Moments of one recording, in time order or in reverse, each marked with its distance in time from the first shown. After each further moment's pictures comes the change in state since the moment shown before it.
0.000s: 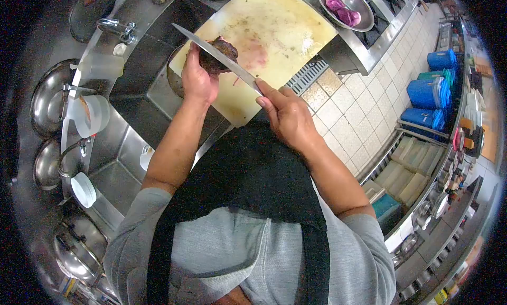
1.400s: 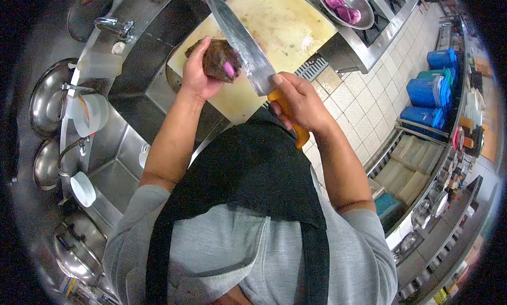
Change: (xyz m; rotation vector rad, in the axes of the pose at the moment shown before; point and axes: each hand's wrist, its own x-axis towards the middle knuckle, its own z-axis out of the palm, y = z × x) left_hand 0.003 0.012 -0.001 -0.197 -0.224 -0.439; right_hand 0.020 0.010 -0.030 0.784 -0.279 0.415
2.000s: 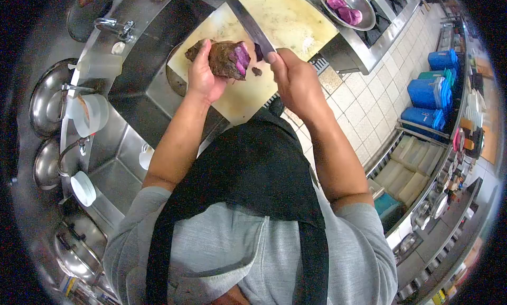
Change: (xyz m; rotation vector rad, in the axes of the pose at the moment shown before) left_hand 0.001 -0.014 0.004 -0.001 0.080 0.070; right_hand 0.030 -0.017 0.008 -0.608 0.361 -0.333
